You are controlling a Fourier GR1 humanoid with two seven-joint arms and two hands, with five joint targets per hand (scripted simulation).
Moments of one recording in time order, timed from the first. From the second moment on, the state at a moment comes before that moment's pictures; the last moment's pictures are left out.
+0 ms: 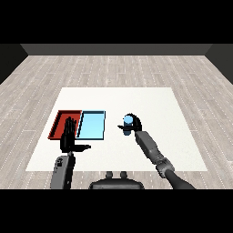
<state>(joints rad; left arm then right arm) 0.02 0.04 0.06 -1.62 0.17 -0.10 -0.43 -0.72 -0.01 0.12 -0.48 -0.34 -0.13 -0.52</state>
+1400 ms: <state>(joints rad) -0.18 0.00 -0.20 -1.37 0.14 0.05 -0.35 -0.47 -0.01 0.22 -1.17 -0.17 -0.17 -0.32</state>
